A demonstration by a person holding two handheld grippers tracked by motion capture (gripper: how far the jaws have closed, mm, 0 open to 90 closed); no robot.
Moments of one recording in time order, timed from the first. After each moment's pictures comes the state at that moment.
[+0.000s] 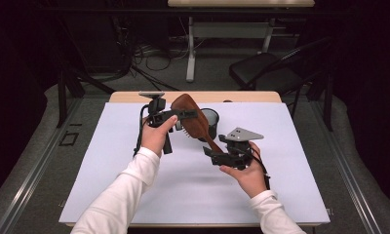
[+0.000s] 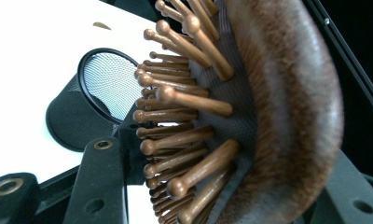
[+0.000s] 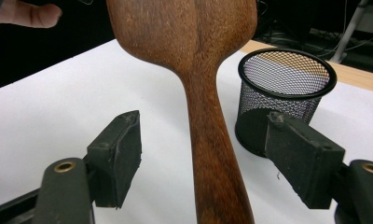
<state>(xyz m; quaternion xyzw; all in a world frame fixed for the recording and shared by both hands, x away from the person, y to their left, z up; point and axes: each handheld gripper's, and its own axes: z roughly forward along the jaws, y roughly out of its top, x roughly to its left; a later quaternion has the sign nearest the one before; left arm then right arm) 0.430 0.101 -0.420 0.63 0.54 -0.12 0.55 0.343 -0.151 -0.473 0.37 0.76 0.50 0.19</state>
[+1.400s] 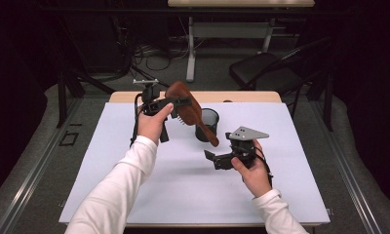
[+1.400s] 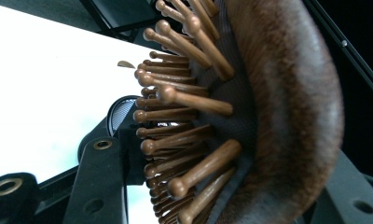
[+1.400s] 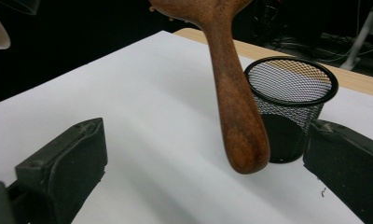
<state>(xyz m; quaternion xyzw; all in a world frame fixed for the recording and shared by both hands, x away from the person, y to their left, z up) 0.446 0.110 -0.394 0.62 0.55 -0.06 0.55 0.340 -0.159 -0.465 0.36 0.76 0.52 0.17</state>
